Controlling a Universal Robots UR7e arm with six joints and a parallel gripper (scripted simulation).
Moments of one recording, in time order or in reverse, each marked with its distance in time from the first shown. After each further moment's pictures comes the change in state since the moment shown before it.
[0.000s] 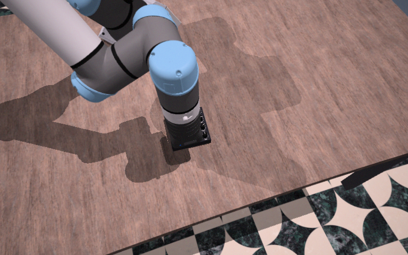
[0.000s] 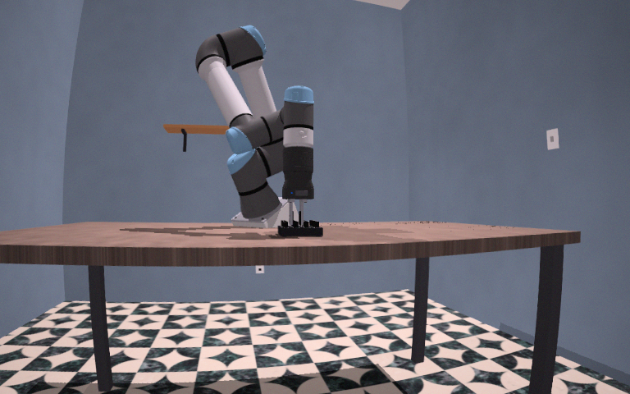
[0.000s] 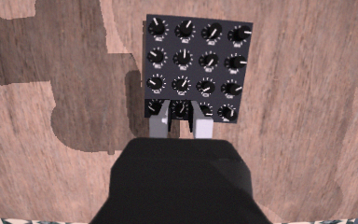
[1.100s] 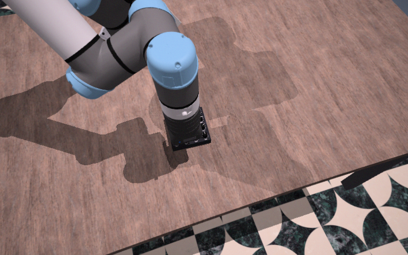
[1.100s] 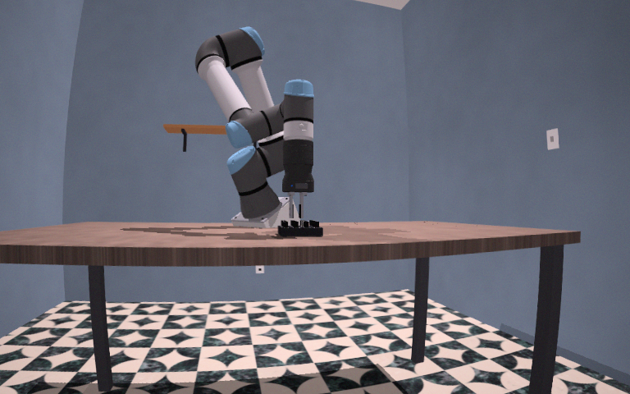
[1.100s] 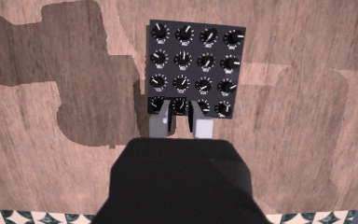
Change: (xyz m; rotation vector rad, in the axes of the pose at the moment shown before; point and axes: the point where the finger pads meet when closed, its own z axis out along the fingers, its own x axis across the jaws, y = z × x) arm 0.000 0.000 -0.017 0.000 0.000 0.000
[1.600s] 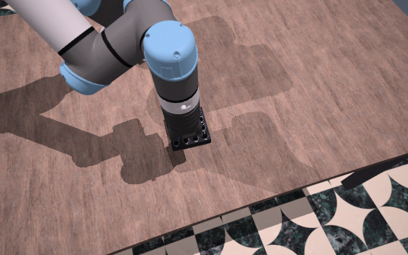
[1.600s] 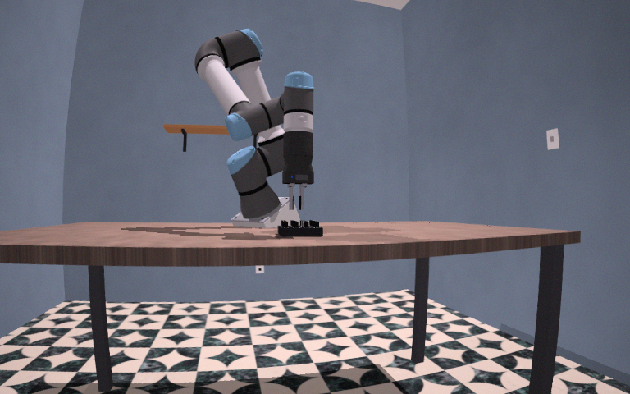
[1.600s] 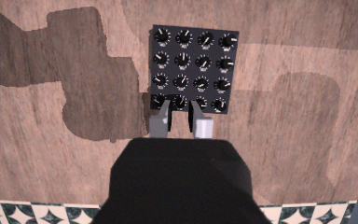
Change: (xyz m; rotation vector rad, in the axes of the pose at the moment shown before) arm 0.000 0.000 -0.021 0.000 0.000 0.000
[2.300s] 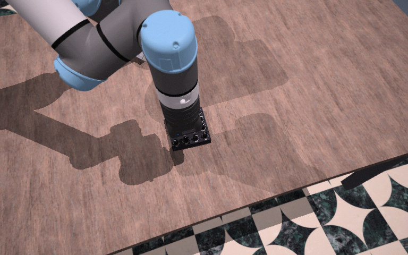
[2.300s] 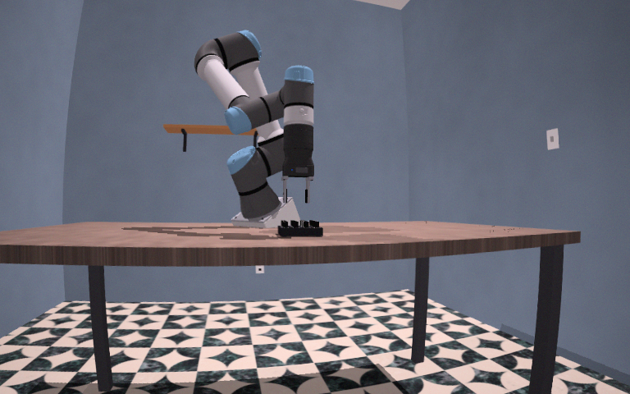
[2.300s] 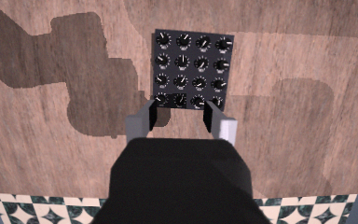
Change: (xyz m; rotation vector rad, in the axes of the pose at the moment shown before) arm 0.000 -0.001 -0.018 0.002 0.000 -0.001
